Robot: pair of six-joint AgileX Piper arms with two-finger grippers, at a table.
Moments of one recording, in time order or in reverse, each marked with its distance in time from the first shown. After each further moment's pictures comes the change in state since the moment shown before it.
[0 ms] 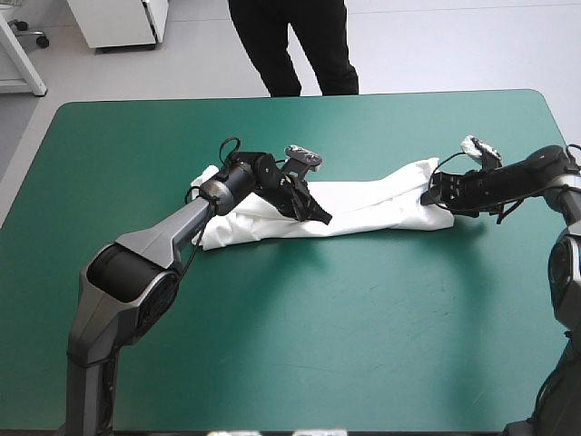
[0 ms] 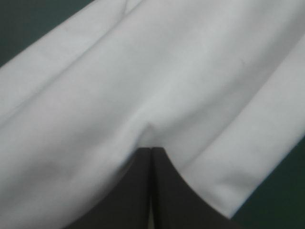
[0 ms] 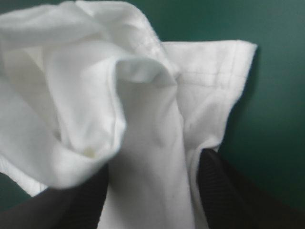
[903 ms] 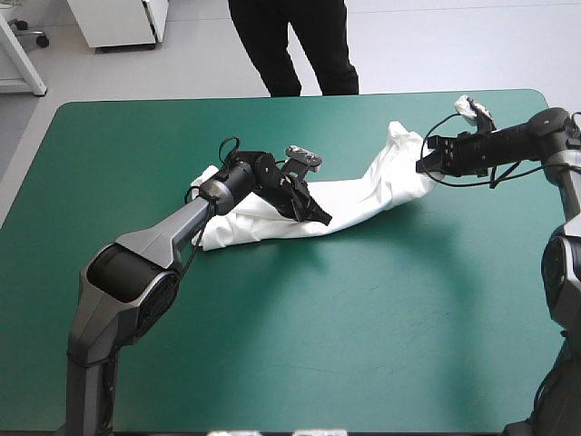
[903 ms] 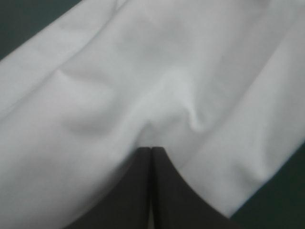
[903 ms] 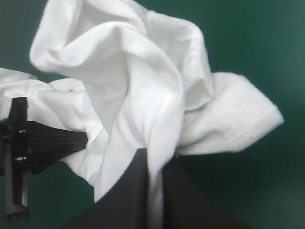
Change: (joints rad) left arm 0.002 0.000 -0.005 -0.003 0.025 0.000; right arm 0.029 -0.014 -0.274 0.094 0.166 0.038
